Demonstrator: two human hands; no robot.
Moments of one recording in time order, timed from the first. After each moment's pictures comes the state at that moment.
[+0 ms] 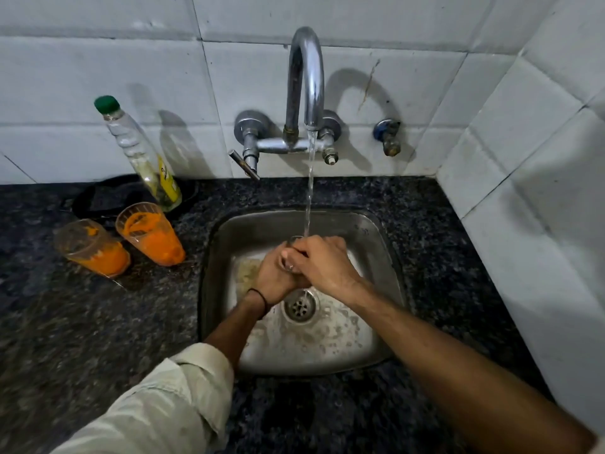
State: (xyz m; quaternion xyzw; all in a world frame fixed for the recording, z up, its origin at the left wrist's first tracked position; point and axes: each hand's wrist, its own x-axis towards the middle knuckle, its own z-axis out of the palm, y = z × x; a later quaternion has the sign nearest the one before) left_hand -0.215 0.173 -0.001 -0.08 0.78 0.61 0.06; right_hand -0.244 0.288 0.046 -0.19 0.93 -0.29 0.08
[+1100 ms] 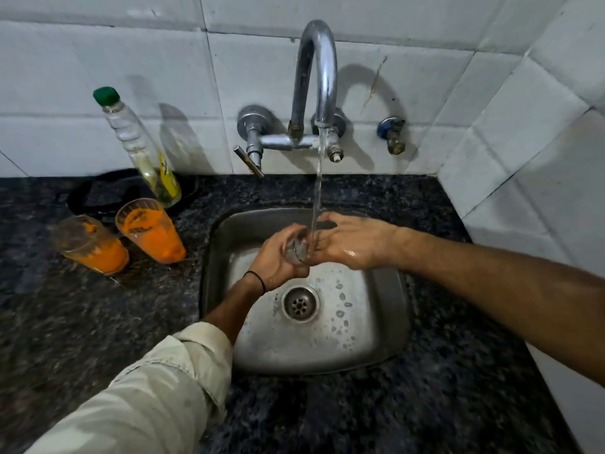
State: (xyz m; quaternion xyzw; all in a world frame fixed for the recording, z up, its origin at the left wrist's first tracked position) left_hand -0.246 0.150 -0.008 0.06 0.85 0.53 0.02; right_hand -0.295 0.330 0.083 -0.59 0.78 0.17 0.14
